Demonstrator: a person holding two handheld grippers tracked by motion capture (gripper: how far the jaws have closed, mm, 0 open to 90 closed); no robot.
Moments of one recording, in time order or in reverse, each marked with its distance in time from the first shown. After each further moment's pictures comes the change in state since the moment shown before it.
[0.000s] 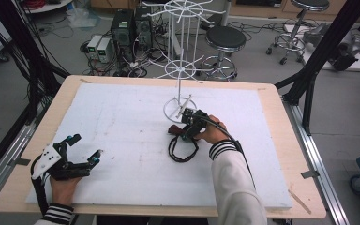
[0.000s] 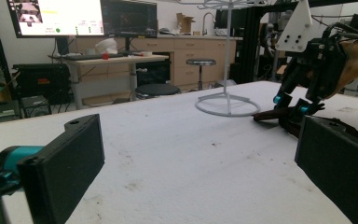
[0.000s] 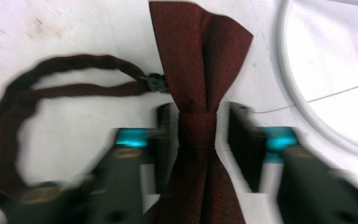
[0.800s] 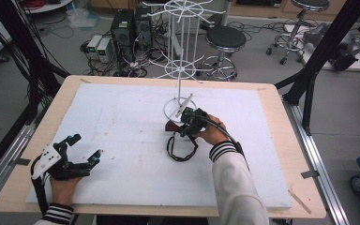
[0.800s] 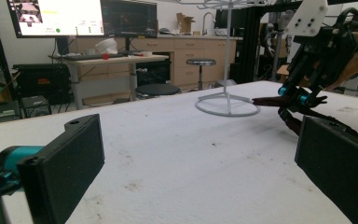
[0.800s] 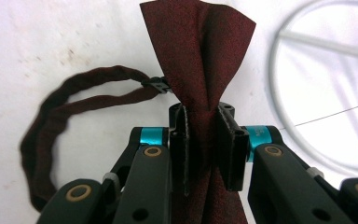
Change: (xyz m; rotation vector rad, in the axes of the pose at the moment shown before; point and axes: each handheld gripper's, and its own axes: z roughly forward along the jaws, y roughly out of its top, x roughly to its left) left arm 0.000 0.000 0.000 0.003 0.000 0.004; right arm 0.011 0.004 -0.019 -0.107 -0.016 -0.023
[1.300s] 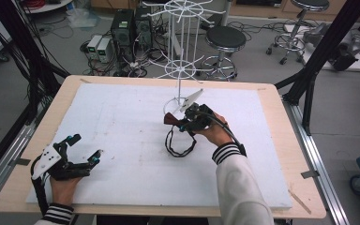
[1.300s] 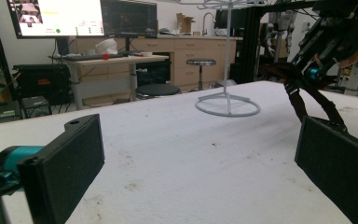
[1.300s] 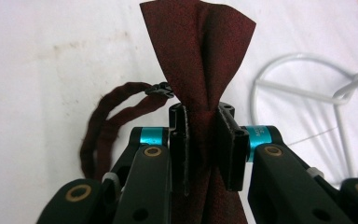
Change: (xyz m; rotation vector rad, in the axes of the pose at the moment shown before) left arm 0.000 0.000 0.000 -0.001 0.001 0.001; right arm 0.010 0.003 -0.035 -0.177 -0.033 0.012
